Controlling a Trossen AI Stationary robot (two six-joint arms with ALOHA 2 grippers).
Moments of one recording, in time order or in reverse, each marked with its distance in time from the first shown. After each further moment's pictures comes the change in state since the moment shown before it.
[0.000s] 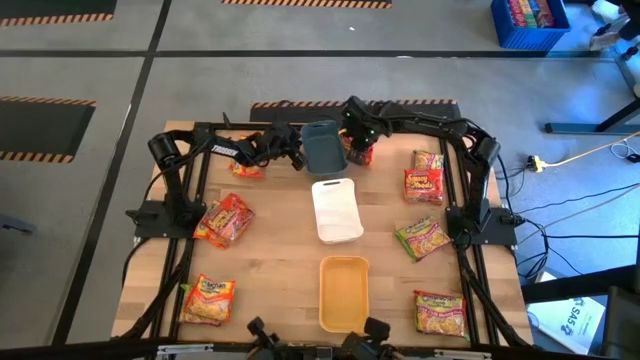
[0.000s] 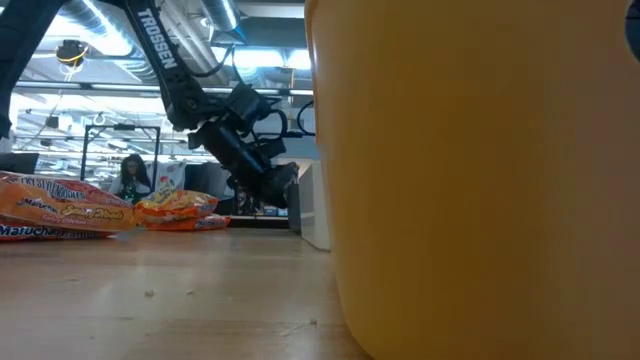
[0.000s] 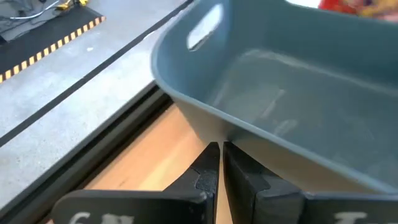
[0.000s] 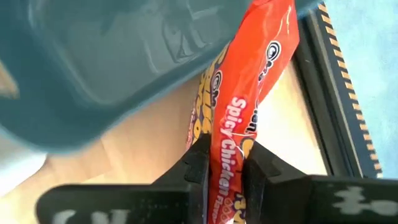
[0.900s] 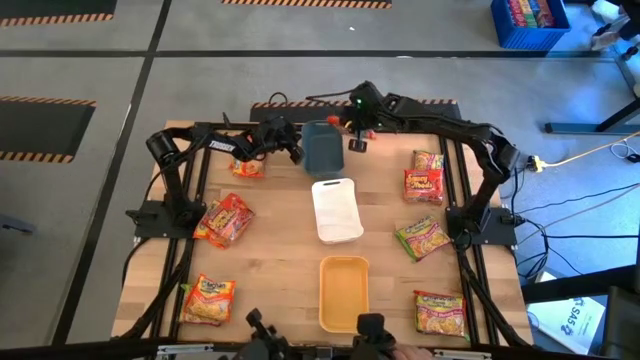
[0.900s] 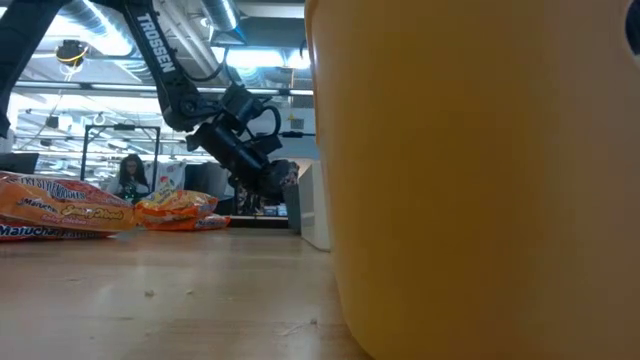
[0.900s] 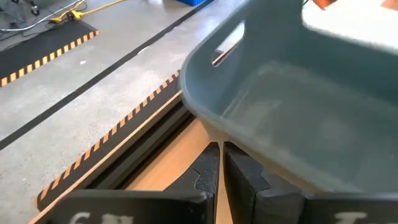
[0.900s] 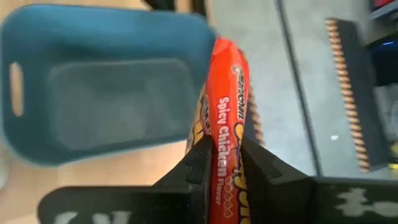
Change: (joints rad) left arm 0.074 0.000 0.000 0.062 0.108 0.025; right arm 0.011 -0.164 0.000 0.208 0.073 -0.309
